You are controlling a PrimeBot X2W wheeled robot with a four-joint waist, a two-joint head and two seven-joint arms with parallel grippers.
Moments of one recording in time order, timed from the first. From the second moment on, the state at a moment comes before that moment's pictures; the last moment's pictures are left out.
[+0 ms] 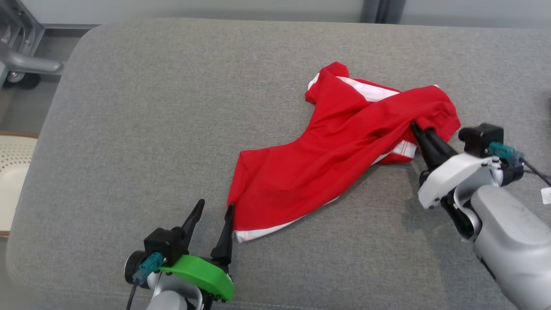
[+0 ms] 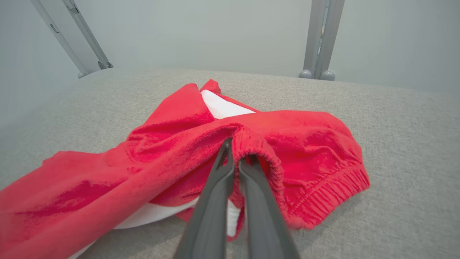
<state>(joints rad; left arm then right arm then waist) -0.17 0.05 -0.31 0.43 -0.36 -0.13 -0.26 -0.59 -0.36 0.50 0.67 0.60 0.13 -0.26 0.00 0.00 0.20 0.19</state>
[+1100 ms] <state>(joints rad) -0.23 0.05 -0.40 0.36 -0.42 -0.11 -0.26 -0.69 -0.38 0.45 0.94 0.66 0.13 -0.27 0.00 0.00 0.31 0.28</state>
